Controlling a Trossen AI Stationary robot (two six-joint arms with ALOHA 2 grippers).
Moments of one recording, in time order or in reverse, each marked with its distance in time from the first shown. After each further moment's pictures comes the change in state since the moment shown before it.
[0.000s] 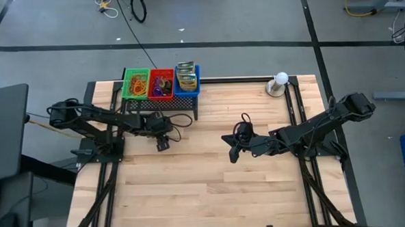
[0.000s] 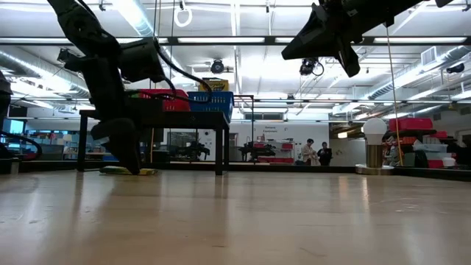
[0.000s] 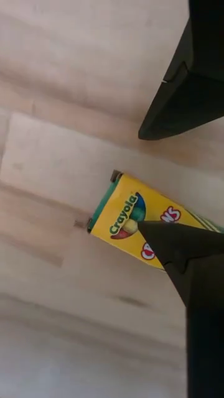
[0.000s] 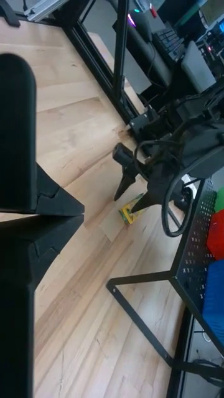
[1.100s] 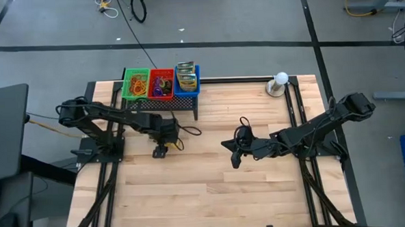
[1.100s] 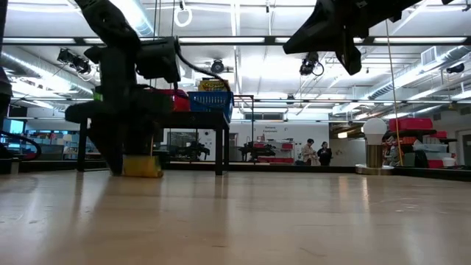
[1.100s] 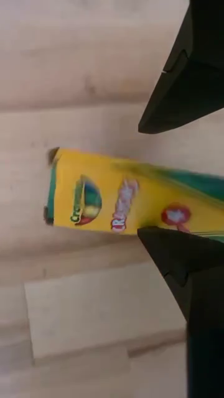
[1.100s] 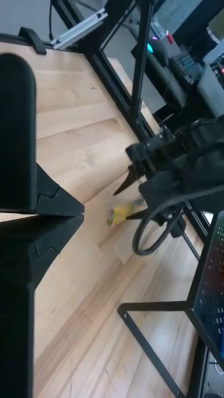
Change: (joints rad) left arm -0.036 0.116 0.180 -0.231 0.280 0.314; right arm 0.029 0.000 0.000 0.001 -0.063 -0.007
